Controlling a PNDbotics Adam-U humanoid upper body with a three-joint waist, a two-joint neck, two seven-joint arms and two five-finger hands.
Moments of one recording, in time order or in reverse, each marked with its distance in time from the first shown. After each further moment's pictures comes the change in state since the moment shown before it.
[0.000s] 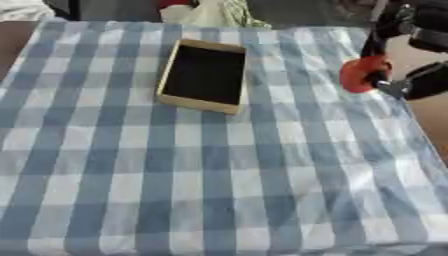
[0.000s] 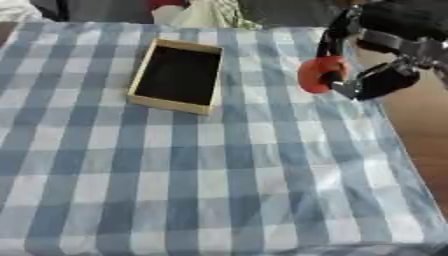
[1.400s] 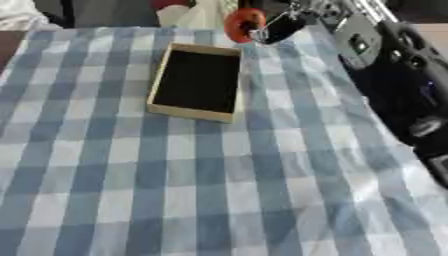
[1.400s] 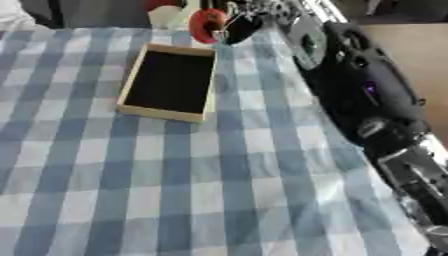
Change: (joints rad) left arm -0.067 -0.037 -0.013 0.000 0.026 -0.009 -0.019; right arm -0.497 0.631 -0.084 0.744 0.477 -0.082 -0.107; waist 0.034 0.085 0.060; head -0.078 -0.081
